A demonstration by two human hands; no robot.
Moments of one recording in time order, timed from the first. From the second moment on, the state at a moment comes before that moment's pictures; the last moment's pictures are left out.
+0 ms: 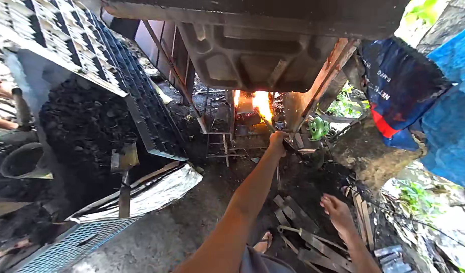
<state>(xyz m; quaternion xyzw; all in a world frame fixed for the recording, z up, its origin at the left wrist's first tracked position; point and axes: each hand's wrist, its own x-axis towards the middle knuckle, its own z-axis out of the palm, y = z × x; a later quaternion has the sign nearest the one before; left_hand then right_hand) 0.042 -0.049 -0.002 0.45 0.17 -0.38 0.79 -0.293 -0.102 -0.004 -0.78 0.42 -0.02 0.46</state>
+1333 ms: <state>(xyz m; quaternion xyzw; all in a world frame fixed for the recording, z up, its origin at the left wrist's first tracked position) 0.134 -0.016 0.044 0.37 0.08 -0.38 0.84 0.078 -0.057 0.138 -0.86 0.38 0.14 0.31</state>
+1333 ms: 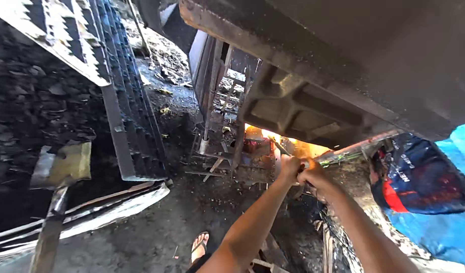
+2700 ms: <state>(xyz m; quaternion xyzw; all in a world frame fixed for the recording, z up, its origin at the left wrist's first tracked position) -0.342 0.547 0.075 0.44 0.02 -0.27 0.86 -0.427 0.476 0.145 -0.88 0.22 0.06 0.41</state>
